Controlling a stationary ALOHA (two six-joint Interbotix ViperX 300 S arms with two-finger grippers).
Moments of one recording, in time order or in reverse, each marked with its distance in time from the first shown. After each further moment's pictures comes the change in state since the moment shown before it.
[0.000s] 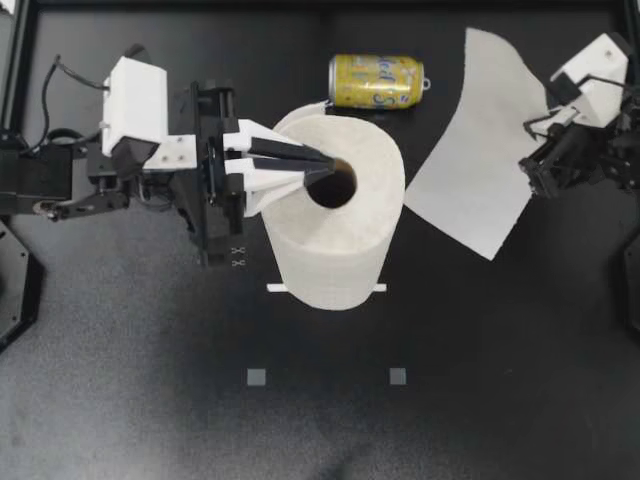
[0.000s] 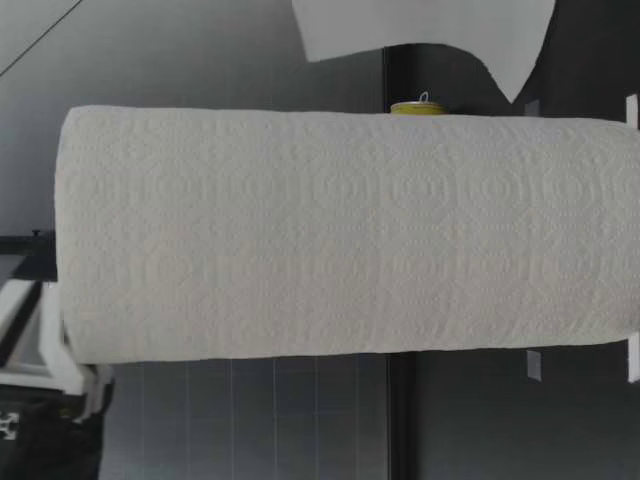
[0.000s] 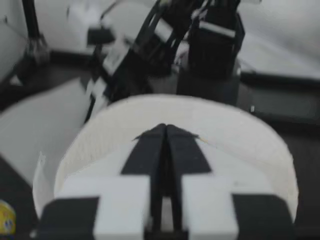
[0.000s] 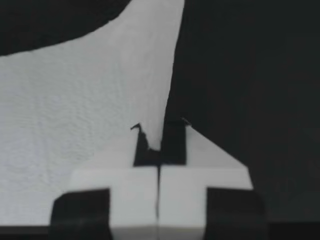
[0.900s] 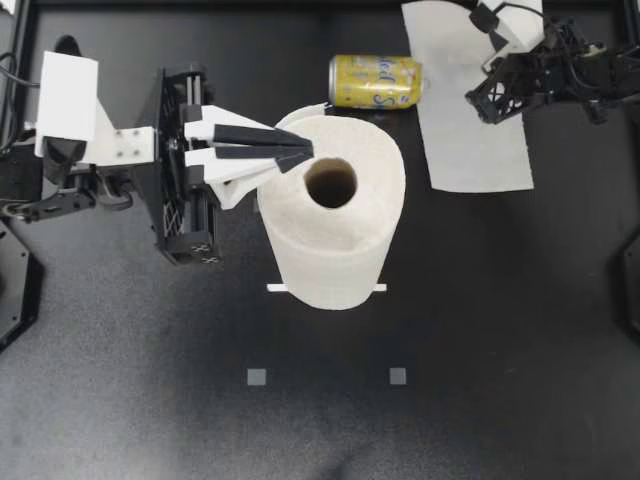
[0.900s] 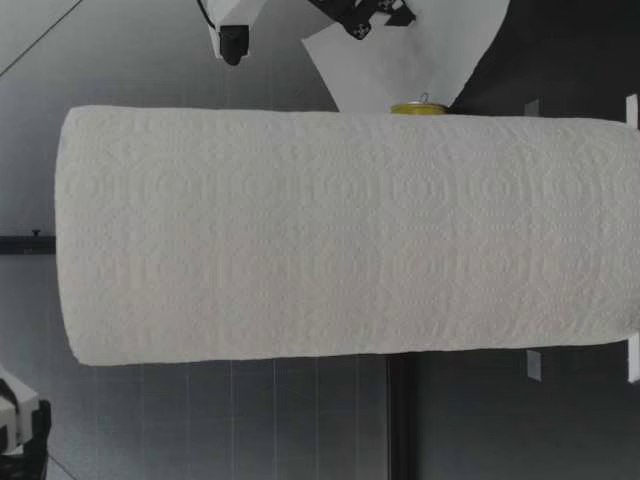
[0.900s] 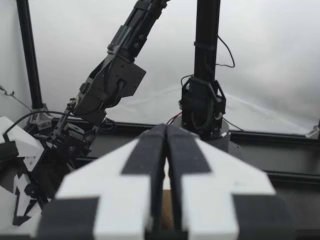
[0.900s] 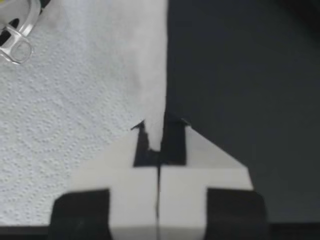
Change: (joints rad) left arm -0.012 -0.078 0.040 0.028 -0.130 -0.002; right arm -0.238 0.423 -0.328 -0.005 -0.103 -0.224
